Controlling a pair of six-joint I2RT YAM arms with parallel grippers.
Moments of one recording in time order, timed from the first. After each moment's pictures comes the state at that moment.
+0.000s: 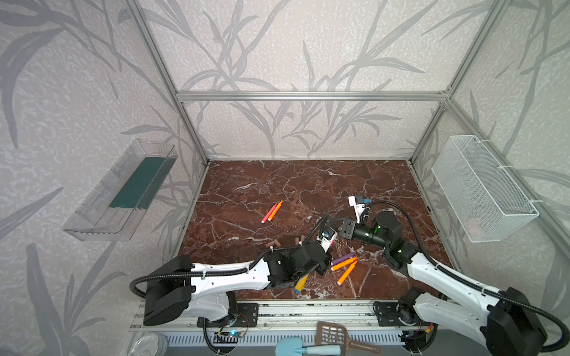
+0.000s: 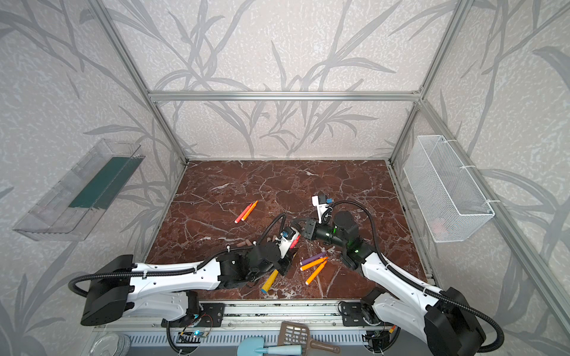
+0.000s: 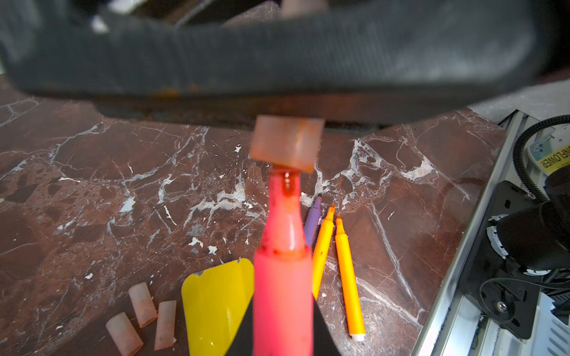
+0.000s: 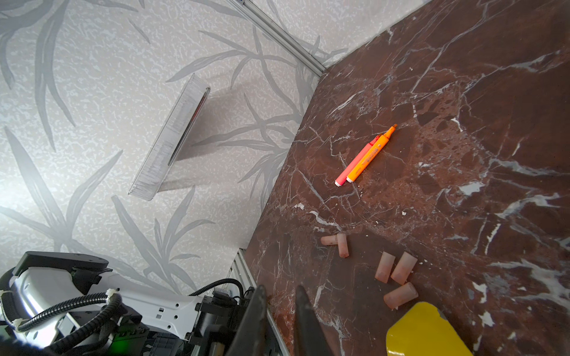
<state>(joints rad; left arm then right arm) -1.23 1.31 0.73 0.00 -0.34 -0.31 0.61 1.03 0.50 0.38 -0.50 0.92</state>
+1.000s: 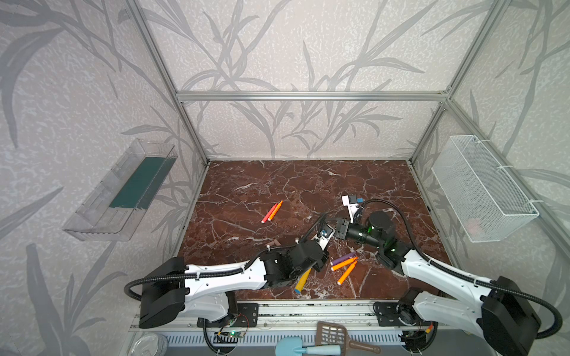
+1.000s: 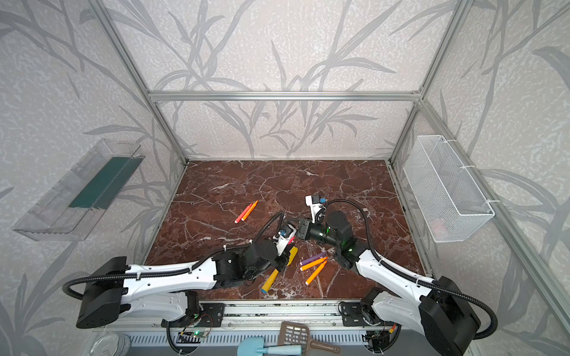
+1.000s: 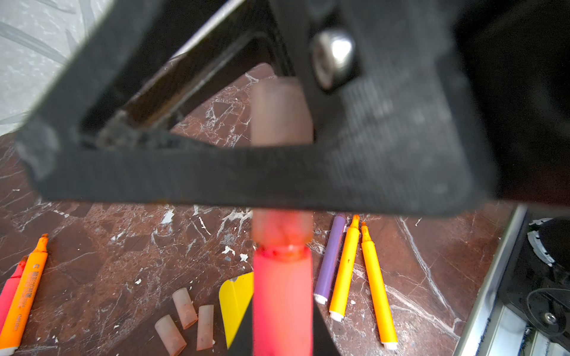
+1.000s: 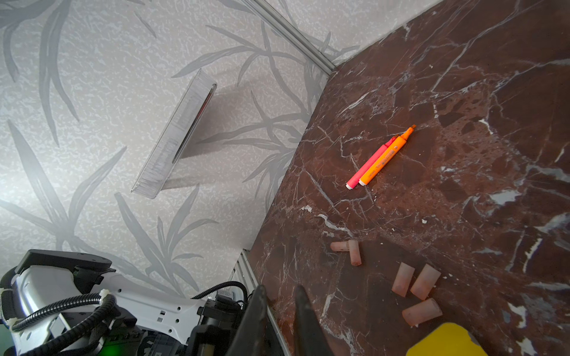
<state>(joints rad) -1.22 1.27 0.73 0.00 -0.37 -0.22 0.69 1.10 0.52 0.44 -0.43 0.91</state>
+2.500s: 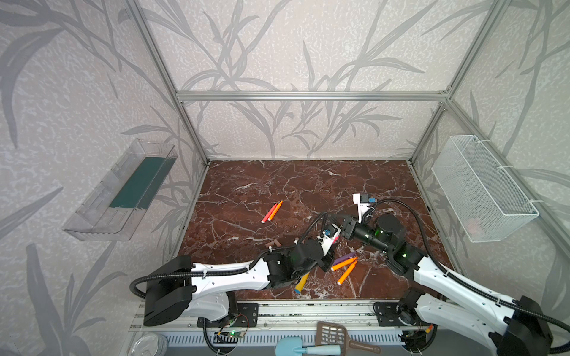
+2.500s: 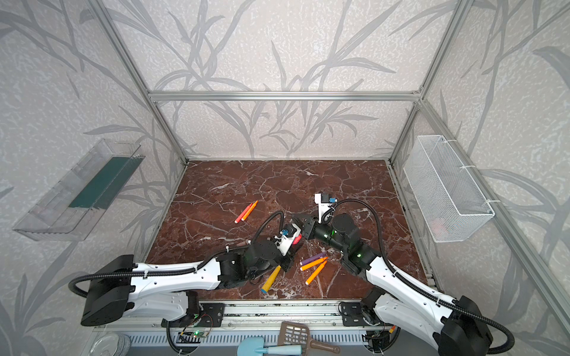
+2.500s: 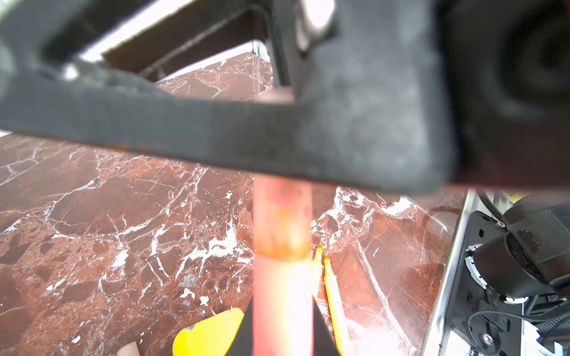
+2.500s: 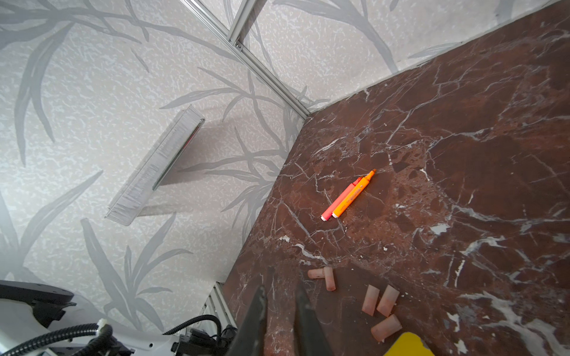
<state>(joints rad) -1.22 1.31 0.72 0.19 -0.31 -0.22 0.72 0.94 0.55 0.27 -0.22 0.83</state>
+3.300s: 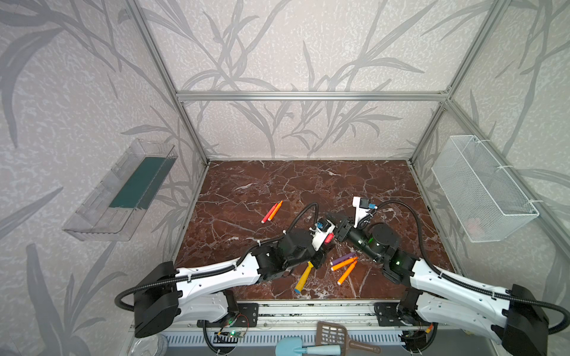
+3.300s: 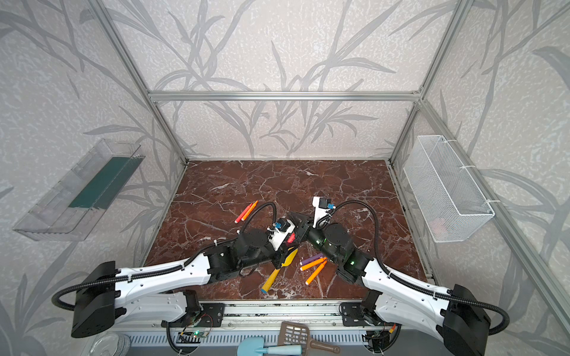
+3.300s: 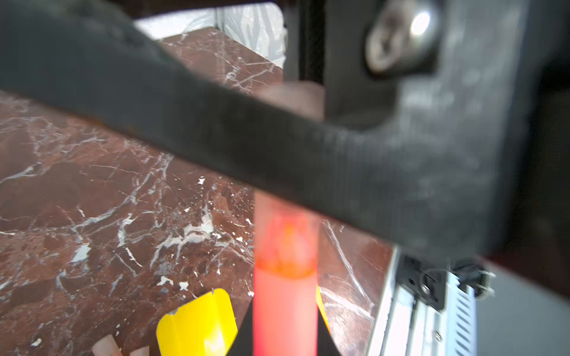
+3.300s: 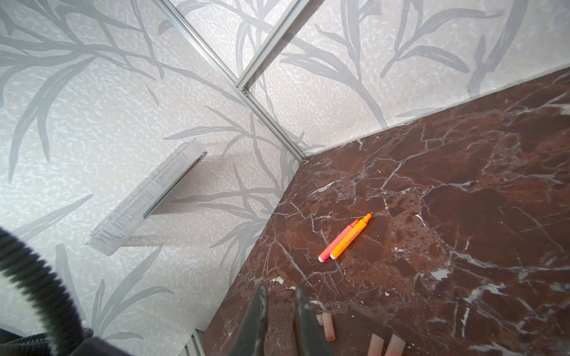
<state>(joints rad) -1.07 1.19 0.72 0.04 0.01 -0.25 0.91 0.97 0.50 0.48 0.10 0.77</state>
